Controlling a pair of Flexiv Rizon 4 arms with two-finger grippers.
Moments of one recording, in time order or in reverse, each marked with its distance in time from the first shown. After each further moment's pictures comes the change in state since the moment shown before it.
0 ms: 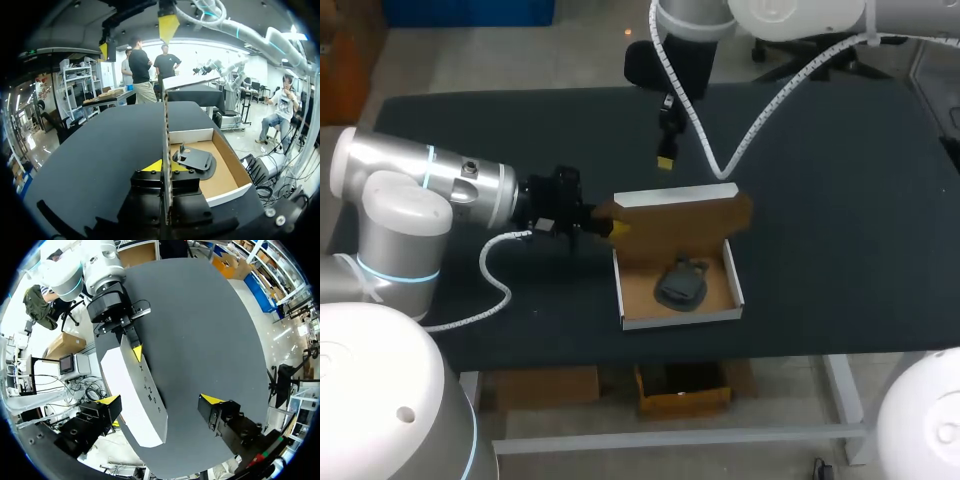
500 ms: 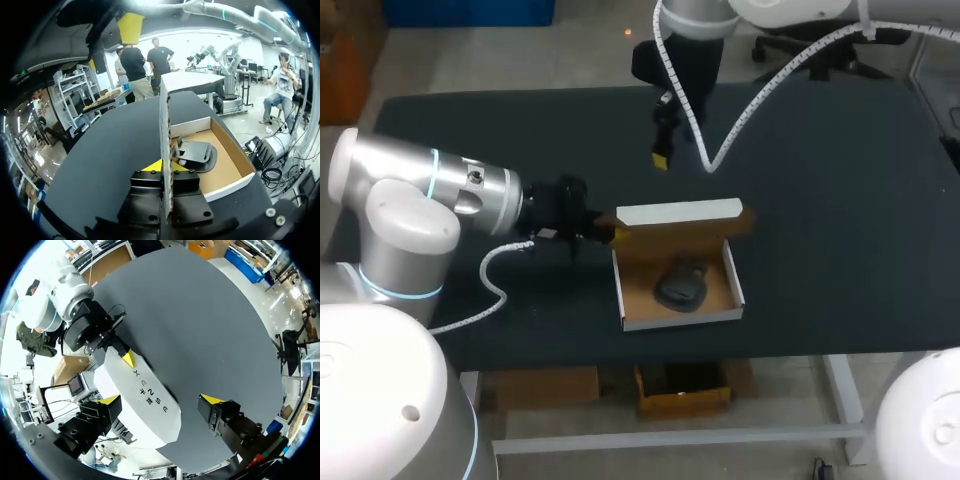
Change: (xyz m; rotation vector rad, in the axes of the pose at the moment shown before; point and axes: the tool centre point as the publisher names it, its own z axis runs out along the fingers) left arm 0.014 0.000 0.000 -0.073 -0.036 0.156; right arm 0.003 -0.006 0.004 0.018 0.065 0.272
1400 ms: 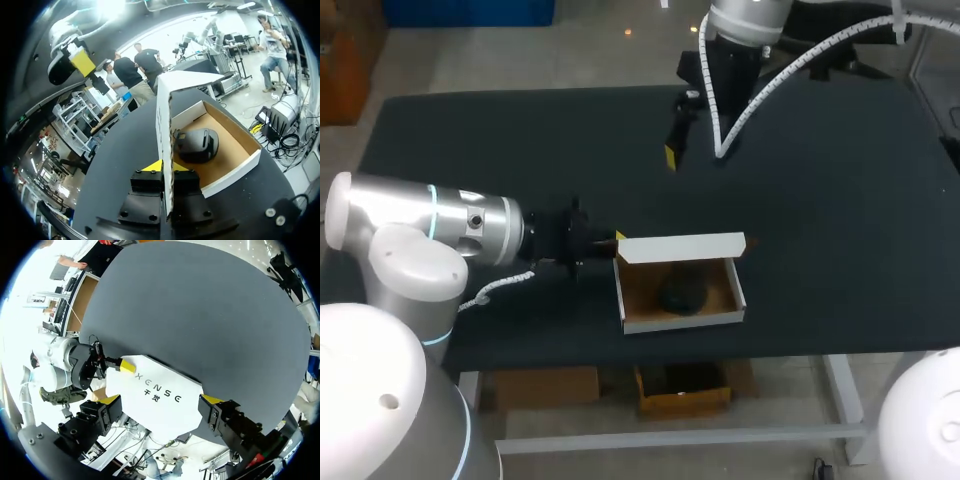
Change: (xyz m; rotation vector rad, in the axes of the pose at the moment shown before) left arm 0.020 0.005 0.004 -0.021 -0.096 0.300; right arm -0.004 -0.036 0.011 0.017 0.227 0.485
